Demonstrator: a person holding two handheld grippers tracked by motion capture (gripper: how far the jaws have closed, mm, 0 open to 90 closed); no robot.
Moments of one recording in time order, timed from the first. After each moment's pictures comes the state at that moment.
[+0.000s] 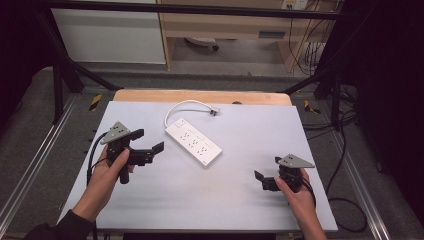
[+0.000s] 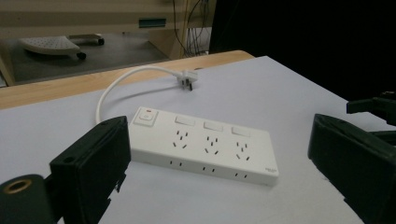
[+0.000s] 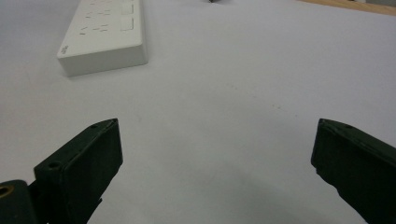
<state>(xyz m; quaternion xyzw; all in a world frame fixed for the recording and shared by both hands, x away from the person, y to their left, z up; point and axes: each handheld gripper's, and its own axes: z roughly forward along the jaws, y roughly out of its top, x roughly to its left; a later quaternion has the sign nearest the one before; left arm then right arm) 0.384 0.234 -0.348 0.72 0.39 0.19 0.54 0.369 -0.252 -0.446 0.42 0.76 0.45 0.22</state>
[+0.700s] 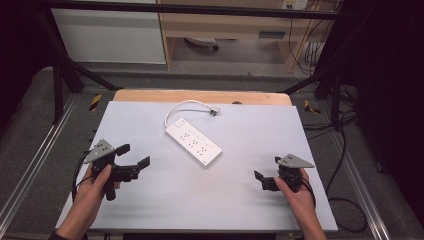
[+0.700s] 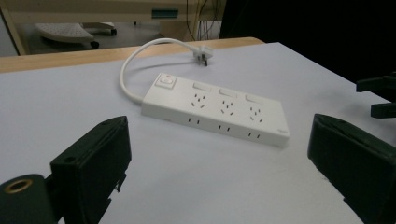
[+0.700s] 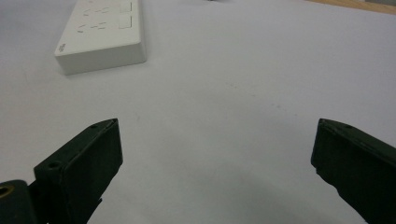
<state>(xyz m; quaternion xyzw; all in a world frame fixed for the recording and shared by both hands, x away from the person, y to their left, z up) 0.351 0.269 -0.379 0.71 0.42 0.19 0.53 0.369 -0.251 -0.446 0.42 0.76 0.45 0.22</state>
